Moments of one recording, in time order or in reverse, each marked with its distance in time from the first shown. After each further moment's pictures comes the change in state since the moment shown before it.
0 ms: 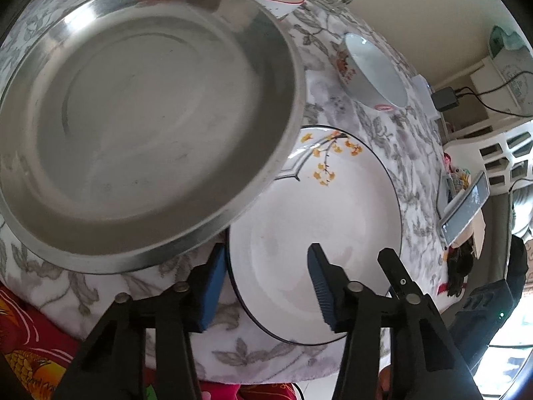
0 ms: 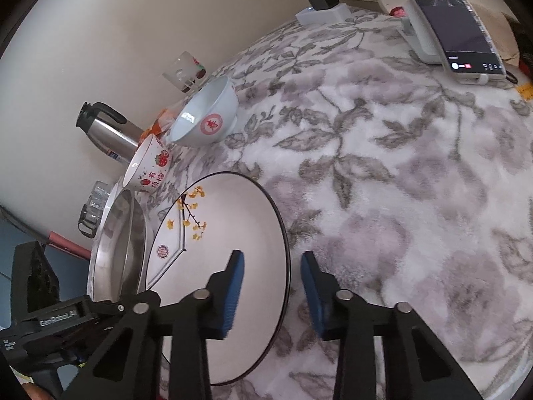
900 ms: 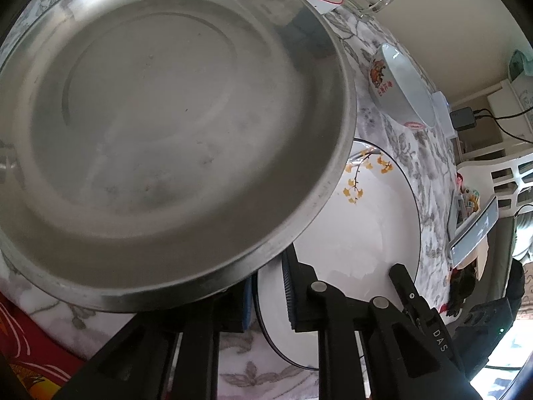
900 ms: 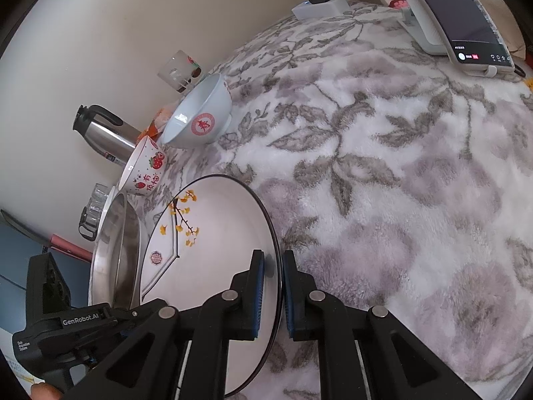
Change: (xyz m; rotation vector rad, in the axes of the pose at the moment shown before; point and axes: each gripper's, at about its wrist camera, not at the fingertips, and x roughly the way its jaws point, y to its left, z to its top) left arm 0.015 0.021 0.010 -0.070 -0.007 0.003; right arm 0.011 -0.009 0.004 0.019 0.004 0.013
